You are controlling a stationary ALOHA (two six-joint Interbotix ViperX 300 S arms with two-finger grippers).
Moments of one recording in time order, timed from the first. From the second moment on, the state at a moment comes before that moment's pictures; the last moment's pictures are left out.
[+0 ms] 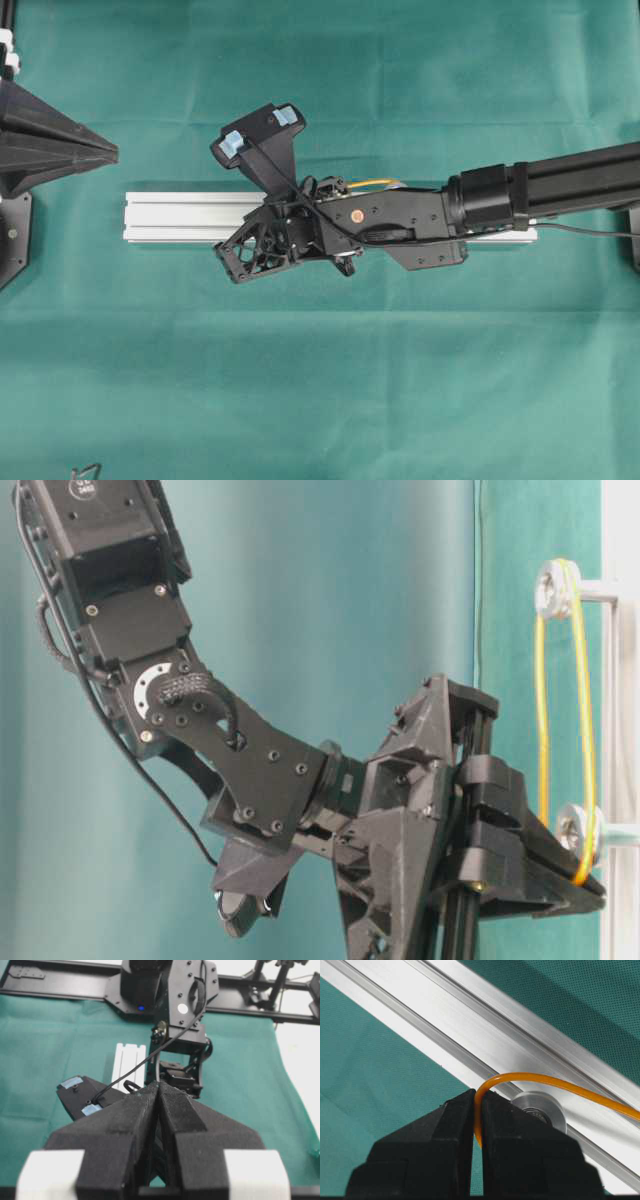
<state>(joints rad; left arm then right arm) -0.03 -0.91 0.77 0.03 0.30 -0.12 0.07 0.45 -0.07 -0.28 0.71 1.43</state>
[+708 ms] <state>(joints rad) -0.03 -0.91 0.77 0.03 0.30 -0.12 0.07 0.45 -0.07 -0.27 0.71 1.43</state>
